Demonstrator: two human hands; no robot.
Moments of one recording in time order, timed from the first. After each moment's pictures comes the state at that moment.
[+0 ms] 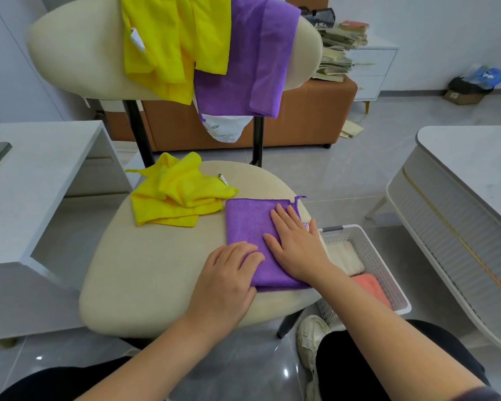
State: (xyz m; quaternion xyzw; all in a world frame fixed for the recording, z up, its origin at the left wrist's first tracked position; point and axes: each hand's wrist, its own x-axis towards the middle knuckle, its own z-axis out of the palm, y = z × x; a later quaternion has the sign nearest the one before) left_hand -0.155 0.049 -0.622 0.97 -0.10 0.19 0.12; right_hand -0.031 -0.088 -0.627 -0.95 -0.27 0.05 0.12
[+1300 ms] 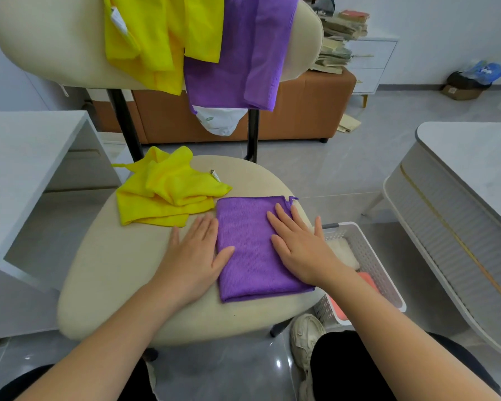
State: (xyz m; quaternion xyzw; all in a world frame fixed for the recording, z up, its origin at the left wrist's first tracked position) left_hand -0.113 0.092 -0.617 0.99 0.06 -0.06 0.11; right_hand -0.025 -0.105 -0.613 -0.94 -0.30 0.12 0.12
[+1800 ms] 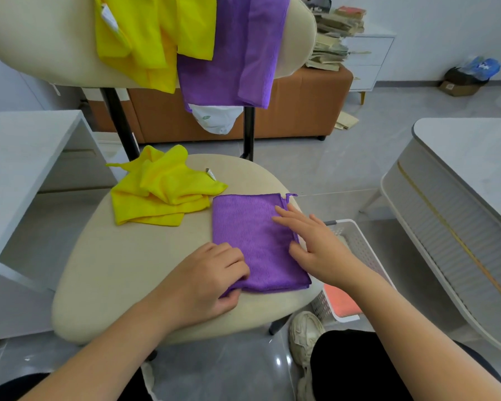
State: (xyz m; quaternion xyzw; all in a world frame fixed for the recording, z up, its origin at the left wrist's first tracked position) left_hand -0.135 0.078 -0.612 0.95 -0.27 0.11 0.12; right_hand -0.027 -0.139 -0.604 -0.88 -0.35 0.09 0.31
